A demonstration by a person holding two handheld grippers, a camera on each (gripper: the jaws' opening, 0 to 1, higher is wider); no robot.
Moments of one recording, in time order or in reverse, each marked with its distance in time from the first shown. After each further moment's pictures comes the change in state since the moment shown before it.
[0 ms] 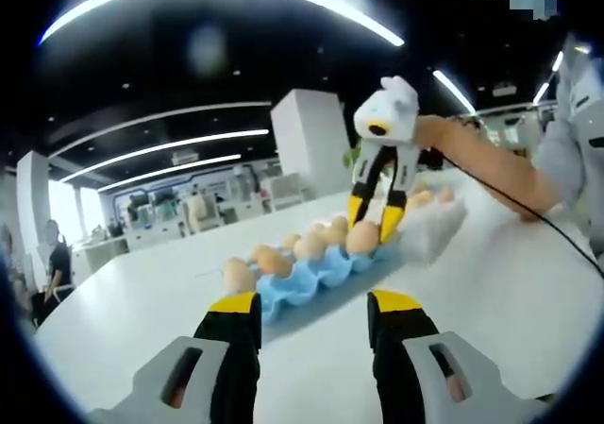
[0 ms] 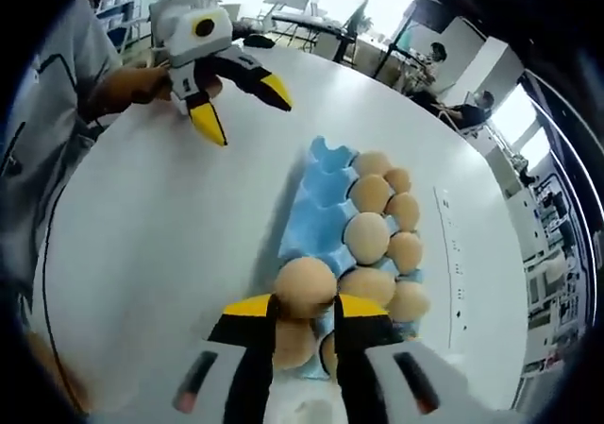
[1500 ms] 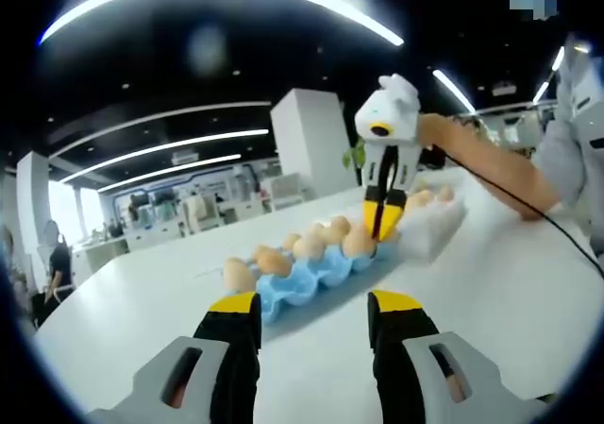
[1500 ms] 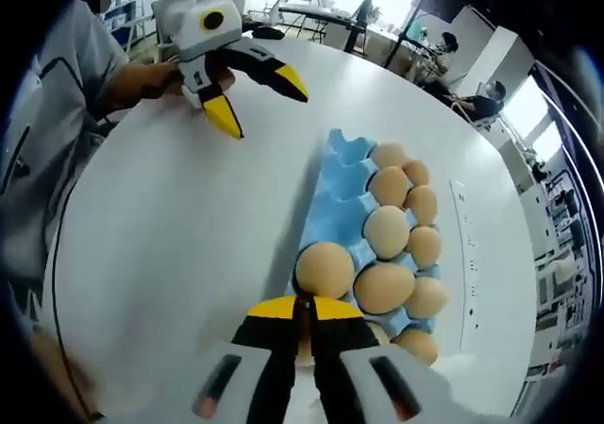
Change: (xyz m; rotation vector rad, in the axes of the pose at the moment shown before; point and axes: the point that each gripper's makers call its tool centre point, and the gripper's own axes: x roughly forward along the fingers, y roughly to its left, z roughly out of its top) left arm 0.001 0.000 -0.001 0.003 0.002 0.001; right arm 0.000 0.009 0.000 -0.047 0.005 0.039
